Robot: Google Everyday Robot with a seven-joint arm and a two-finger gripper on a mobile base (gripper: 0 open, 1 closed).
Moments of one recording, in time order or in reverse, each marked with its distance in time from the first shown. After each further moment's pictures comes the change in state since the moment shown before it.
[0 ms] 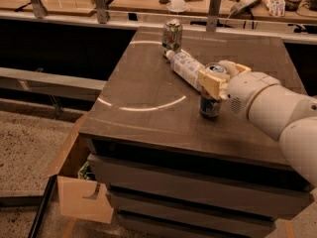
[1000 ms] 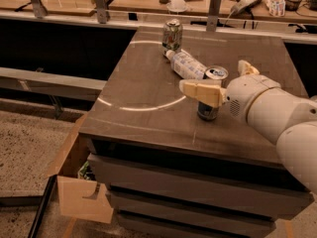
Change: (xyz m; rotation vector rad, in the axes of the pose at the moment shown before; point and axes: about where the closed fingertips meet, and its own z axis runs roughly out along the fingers) arm -0.002 -0.004 -0.003 -0.022 -0.007 0.012
